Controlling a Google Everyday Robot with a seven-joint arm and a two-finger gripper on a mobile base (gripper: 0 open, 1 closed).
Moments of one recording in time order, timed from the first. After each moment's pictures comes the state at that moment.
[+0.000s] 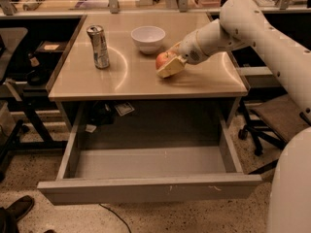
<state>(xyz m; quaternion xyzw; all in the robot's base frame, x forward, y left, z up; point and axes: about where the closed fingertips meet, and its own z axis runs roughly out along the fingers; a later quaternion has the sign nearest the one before) 0.721 -0.051 0.836 -0.55 0.72 0.20 0.38</state>
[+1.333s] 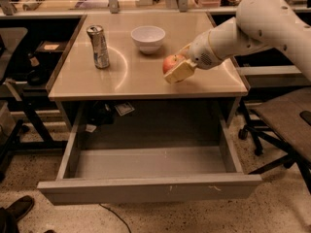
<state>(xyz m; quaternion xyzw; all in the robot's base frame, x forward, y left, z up) 0.657 -0.063 0.866 -0.53 0.74 0.18 0.37</state>
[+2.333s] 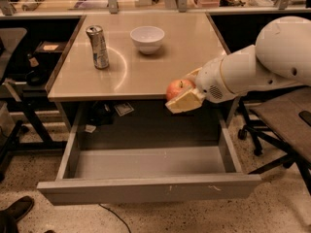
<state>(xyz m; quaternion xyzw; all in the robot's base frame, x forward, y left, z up) 0.541 -0.075 0.864 -0.49 0.77 0.16 0.37</state>
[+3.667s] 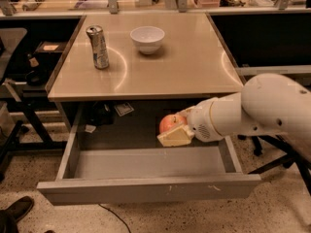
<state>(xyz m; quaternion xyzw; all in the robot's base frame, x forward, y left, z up) 0.493 -0.055 0.789 -0.43 0.81 0.21 0.34</state>
